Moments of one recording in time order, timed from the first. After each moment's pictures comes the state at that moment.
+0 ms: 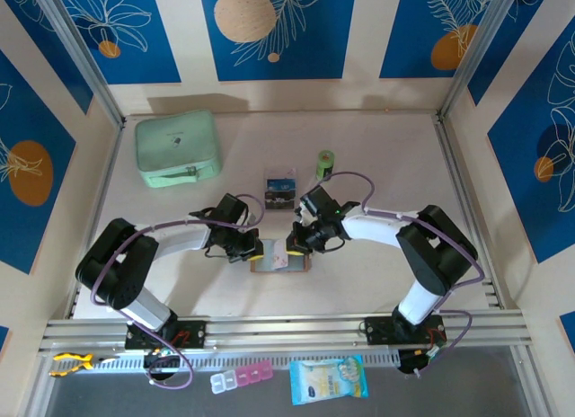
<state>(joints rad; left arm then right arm) -0.59 1.57 0.72 -0.31 0.49 -0.78 0.70 1.66 0.87 -0.35 -0.54 0.80</state>
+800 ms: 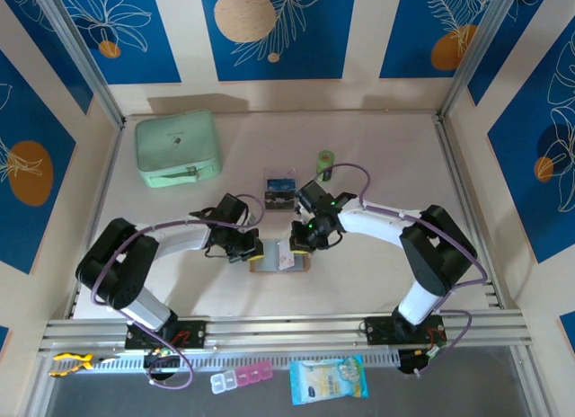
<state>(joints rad) -0.59 1.58 0.72 -0.31 0.50 -0.78 0.72 1.66 0.98 -0.57 -0.42 0.73</state>
